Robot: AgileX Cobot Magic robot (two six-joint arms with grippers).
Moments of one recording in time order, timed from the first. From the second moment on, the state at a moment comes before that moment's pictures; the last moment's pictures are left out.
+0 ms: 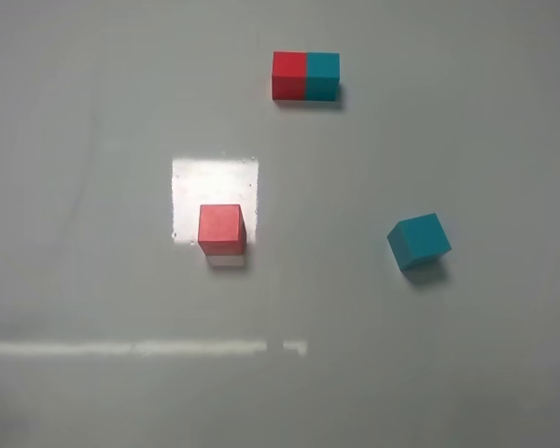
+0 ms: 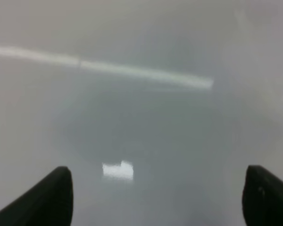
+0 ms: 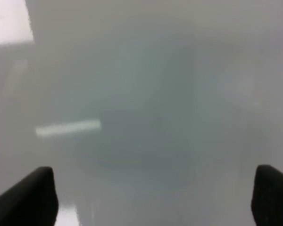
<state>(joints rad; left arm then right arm) 0.09 0.00 -0.50 -0.03 1.05 -0.09 -0.12 -0.01 -0.51 -0.10 1.00 0.07</state>
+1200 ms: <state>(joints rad) 0.09 0.00 -0.50 -0.03 1.05 -0.09 -0.12 -0.01 -0.51 -0.09 0.99 0.04</state>
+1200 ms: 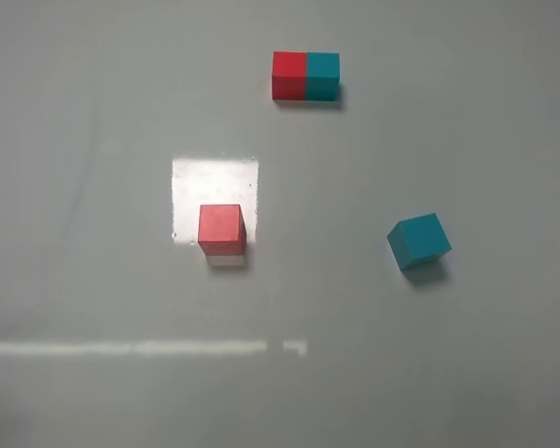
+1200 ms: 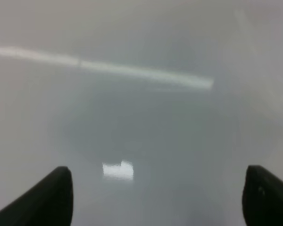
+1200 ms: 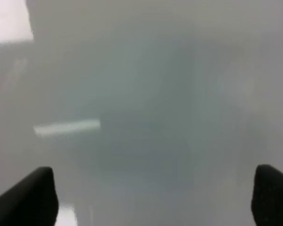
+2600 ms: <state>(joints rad) 0.09 0.00 -0.50 -0.03 1.05 -0.09 0.53 0.96 -1.11 -0.28 0.99 -0.77</state>
